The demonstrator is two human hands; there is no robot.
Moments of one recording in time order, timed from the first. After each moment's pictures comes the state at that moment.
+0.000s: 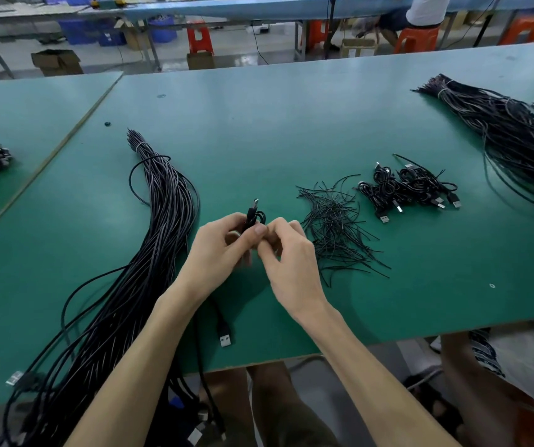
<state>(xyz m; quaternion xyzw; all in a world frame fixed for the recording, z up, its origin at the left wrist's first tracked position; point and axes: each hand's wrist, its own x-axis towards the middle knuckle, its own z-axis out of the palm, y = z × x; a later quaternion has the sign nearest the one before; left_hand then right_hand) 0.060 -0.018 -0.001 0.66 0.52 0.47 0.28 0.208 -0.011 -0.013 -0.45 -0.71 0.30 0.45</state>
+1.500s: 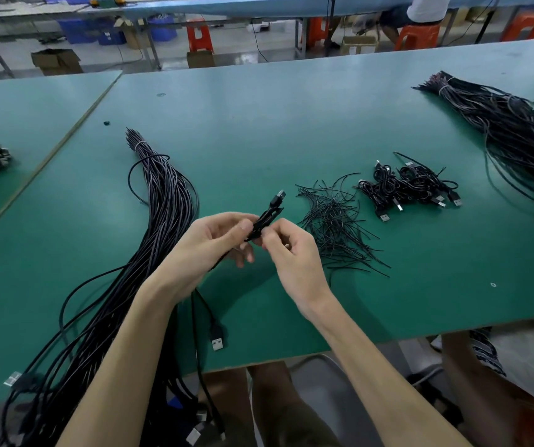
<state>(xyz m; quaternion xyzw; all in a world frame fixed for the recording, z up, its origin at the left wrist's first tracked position) 0.045 -0.020 0.010 0.55 0.45 0.48 0.51 0.210 -0.004 -0.016 -0.41 -0.60 0.47 0.49</state>
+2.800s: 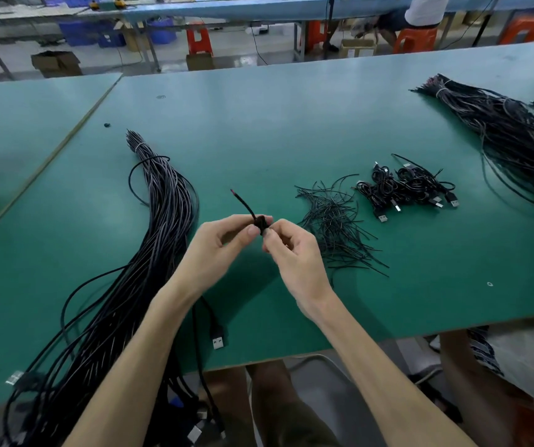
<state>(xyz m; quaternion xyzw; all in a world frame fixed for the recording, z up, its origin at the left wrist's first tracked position) 0.050 -0.015 -0.003 0.68 0.49 0.46 0.31 0.212 -0.005 -0.015 -0.39 -0.60 0.49 0.50</state>
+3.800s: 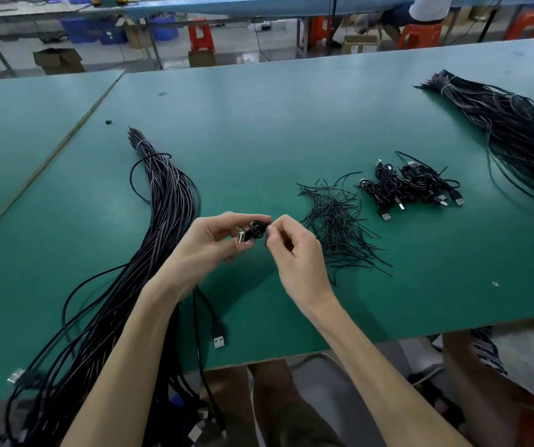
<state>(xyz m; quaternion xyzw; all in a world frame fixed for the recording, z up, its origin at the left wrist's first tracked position) 0.036 -0.019 0.005 0.62 0.46 0.45 0.45 0.214 -0.006 -0.013 -0.42 -0.66 0.39 0.49</state>
